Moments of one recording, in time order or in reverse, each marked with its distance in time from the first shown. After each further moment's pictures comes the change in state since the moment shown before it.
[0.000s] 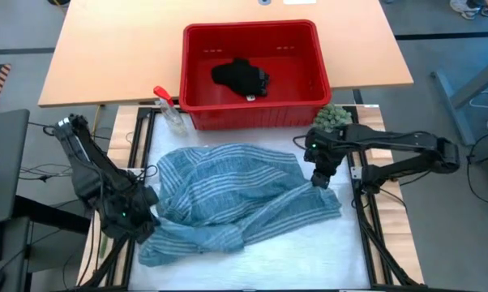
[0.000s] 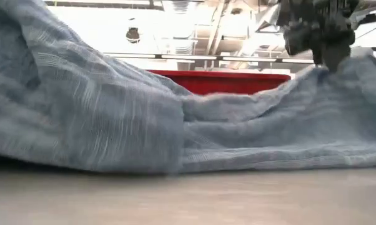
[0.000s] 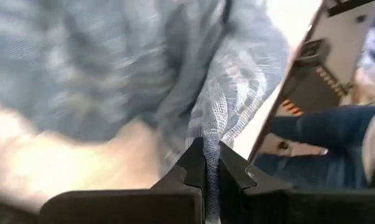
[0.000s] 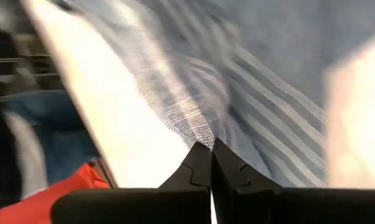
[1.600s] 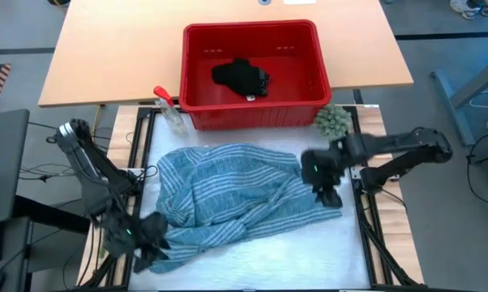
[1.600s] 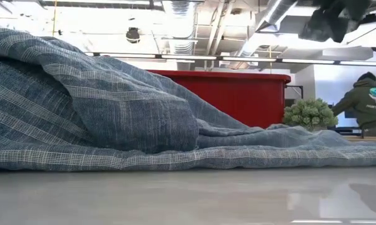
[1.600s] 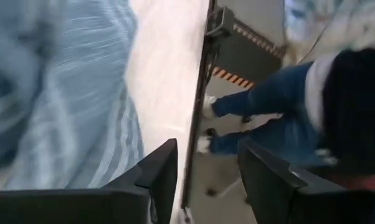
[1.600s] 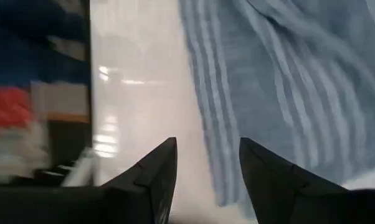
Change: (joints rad) left arm -0.027 0.151 -0.026 0.431 0.045 0.305; right arm 0.354 0.100 0.296 -0.140 0.147 -0.220
